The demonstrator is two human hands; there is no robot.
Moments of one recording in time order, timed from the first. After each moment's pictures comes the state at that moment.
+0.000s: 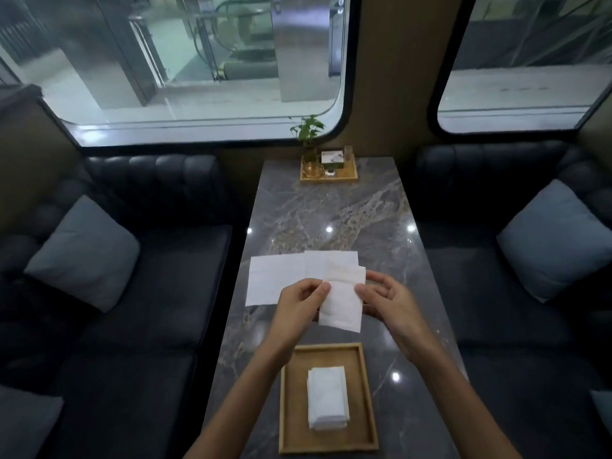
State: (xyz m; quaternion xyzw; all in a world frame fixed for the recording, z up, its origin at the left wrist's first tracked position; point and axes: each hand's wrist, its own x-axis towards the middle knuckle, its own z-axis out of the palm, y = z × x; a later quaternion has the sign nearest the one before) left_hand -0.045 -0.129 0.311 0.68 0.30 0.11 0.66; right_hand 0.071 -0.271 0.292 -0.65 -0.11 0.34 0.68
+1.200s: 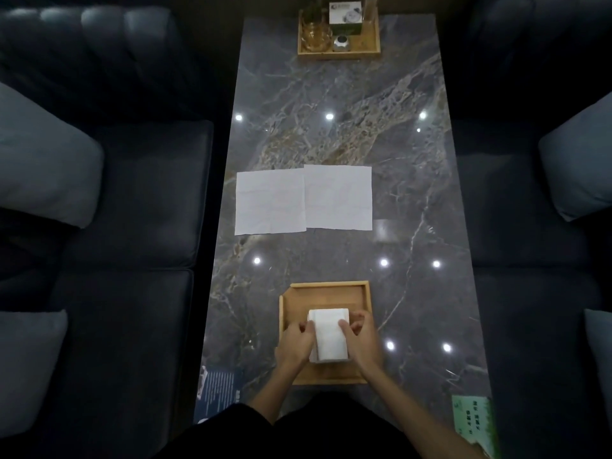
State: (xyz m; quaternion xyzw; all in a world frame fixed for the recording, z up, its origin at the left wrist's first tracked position) left_hand -0.085 -0.149 0.030 0.65 0.57 -0.22 0.46; right_hand -0.005 -0.274 0.021 -0.85 0.06 0.37 0.36
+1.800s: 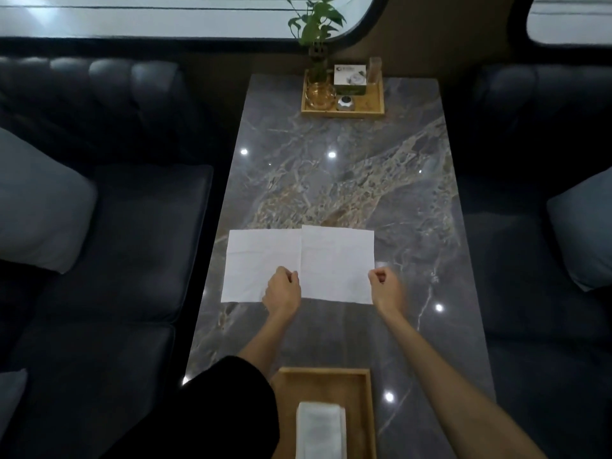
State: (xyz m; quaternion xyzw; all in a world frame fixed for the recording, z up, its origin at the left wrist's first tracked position) left_hand 0.130 0.013 0.032 0.74 0.57 -0.05 0.35; right_hand 0.260 -0.147 0.011 -0.90 0.02 0.24 0.36
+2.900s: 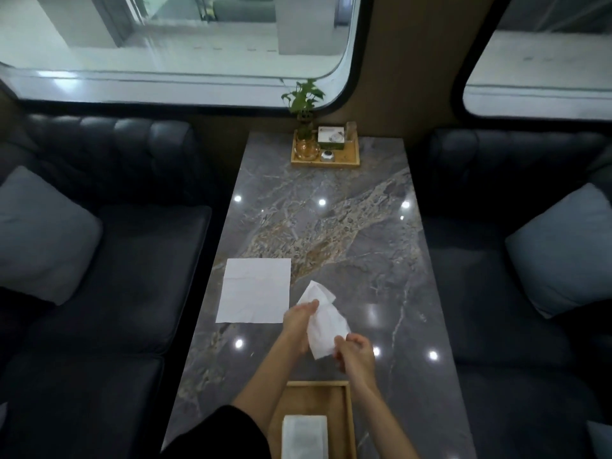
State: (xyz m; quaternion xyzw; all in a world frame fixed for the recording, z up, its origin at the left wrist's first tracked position) left_hand 0.117 -0.055 0.081 0.34 0.50 0.02 0.79; right_hand 0.133 -0.202 0.101 -0.72 0.16 0.34 0.58
